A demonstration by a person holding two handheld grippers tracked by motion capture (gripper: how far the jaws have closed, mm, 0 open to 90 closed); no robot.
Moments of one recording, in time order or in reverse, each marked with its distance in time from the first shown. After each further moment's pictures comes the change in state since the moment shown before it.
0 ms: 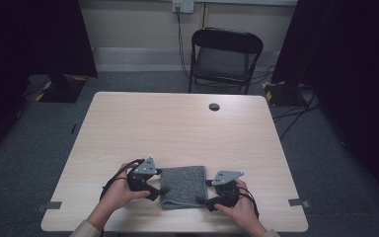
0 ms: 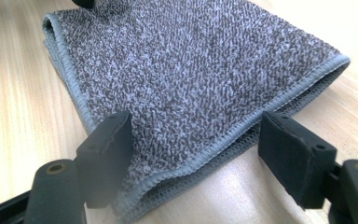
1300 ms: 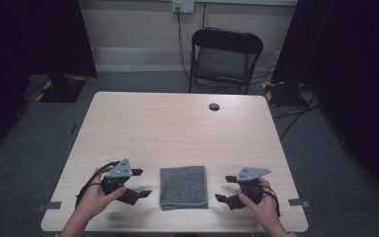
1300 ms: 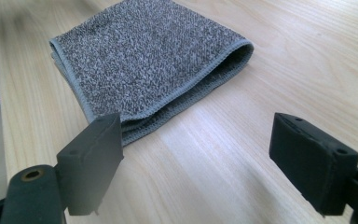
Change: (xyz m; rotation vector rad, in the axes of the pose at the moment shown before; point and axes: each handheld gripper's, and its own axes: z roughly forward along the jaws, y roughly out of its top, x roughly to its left) left arm 0.003 -0.024 -0.060 -0.053 0.057 -0.059; right arm -0.028 -0.018 -0.056 -0.062 -0.006 0.072
